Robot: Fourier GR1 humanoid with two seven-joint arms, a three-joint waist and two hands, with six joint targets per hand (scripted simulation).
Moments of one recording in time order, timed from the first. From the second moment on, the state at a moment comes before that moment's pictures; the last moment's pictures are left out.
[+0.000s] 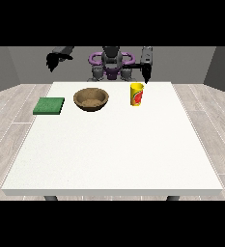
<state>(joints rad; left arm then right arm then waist) -0.12 0.03 -0.02 -1.39 -0.02 0.17 -0.40 0.07 -0.16 -0.22 -1.59 -0.26 0.31 -0.24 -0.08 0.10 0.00</state>
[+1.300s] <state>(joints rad) -0.41 0.05 0.10 -0.74 -0.17 0.46 -0.73 -0.01 -0.33 -0.37 -1.40 -0.40 0.52 -0.28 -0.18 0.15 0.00</state>
